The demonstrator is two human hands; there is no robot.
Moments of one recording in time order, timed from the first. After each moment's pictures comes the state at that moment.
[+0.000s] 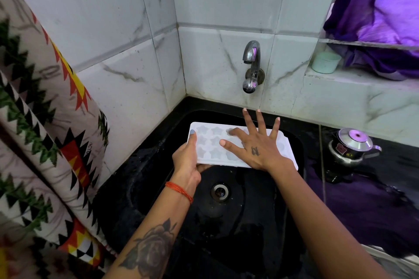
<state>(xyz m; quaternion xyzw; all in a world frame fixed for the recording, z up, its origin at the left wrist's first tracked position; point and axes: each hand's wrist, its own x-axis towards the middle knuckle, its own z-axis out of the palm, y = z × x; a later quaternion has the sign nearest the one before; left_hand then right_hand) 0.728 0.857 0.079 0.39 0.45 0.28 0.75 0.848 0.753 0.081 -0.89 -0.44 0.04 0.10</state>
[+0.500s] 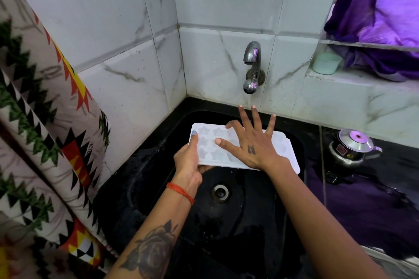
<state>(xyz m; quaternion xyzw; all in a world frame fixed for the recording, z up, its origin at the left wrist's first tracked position) 0.729 0.854 0.079 0.39 0.45 0.29 0.75 0.844 0.762 0.082 -0.87 -0.47 -0.02 0.16</state>
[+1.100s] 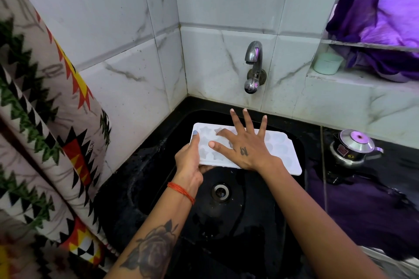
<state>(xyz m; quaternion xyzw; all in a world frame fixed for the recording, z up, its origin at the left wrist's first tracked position) 0.727 0.853 0.081 0.38 0.45 0.28 0.75 0.835 0.772 0.080 -0.87 -0.49 0.02 0.09</state>
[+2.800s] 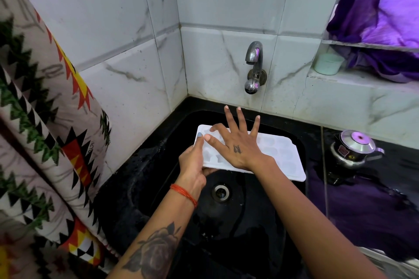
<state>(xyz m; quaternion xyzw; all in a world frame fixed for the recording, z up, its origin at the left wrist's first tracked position) 0.729 0.848 0.079 0.39 0.45 0.26 0.76 0.824 0.785 0.086 -0.85 -0.49 0.04 0.16</state>
